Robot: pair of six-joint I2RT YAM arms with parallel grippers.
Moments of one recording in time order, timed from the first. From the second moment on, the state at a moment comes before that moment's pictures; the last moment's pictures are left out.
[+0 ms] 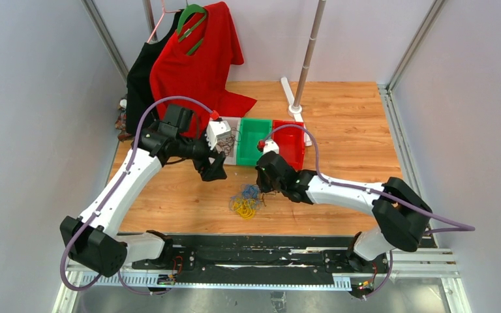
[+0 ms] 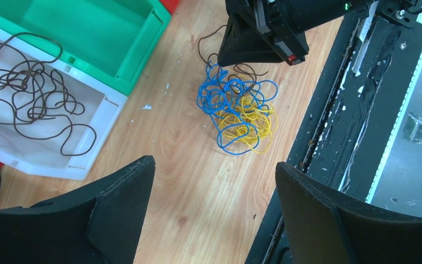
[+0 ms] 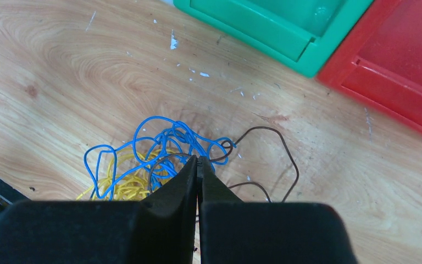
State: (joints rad) left arm -0.38 1.23 1.22 -0.92 0.67 0.51; right arm 0.95 1.51 0.86 -0.07 0.21 0.50
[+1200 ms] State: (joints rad) left arm -0.38 1.20 1.24 -0.93 0.68 0.53; right arm 0.89 1.57 0.80 0.01 0.15 1.11
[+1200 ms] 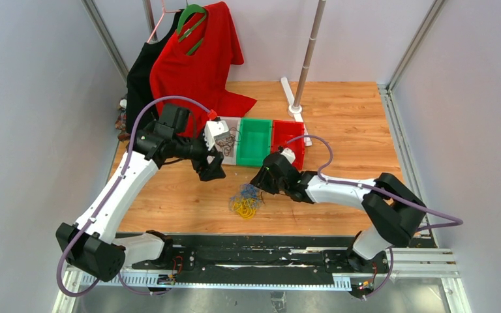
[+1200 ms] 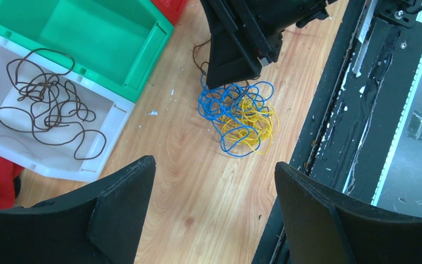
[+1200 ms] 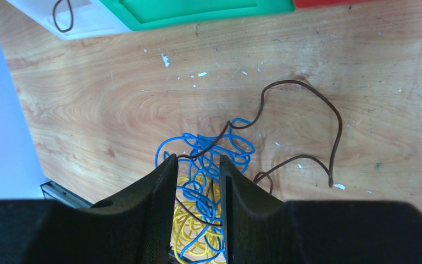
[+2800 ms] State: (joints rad) left arm -0.38 1.16 1.22 -0.96 0.68 0.55; right arm 0.87 1.70 0.87 0.22 0.11 1.16
